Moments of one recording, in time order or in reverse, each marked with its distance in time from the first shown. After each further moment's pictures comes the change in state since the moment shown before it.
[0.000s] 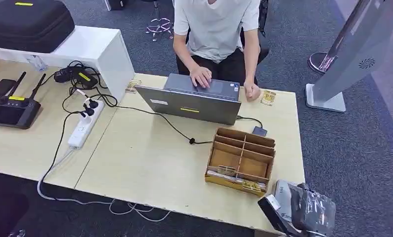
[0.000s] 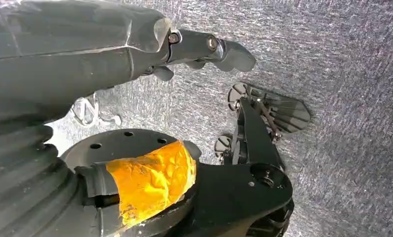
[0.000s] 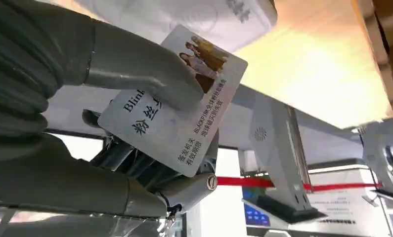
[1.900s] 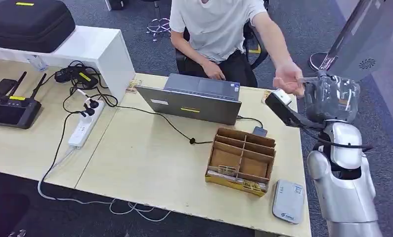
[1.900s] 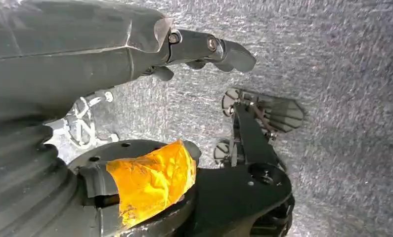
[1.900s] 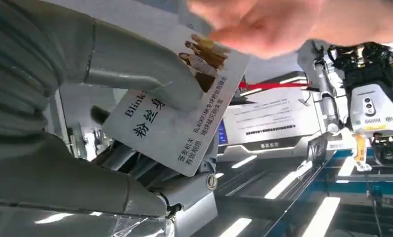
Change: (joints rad) left arm 0.008 0.032 -0.119 0.000 0.020 -0.038 -0.015; right arm -0.719 -0.121 0.212 0.051 -0.053 0.291 0.122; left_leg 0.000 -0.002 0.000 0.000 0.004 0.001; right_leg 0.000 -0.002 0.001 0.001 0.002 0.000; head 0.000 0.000
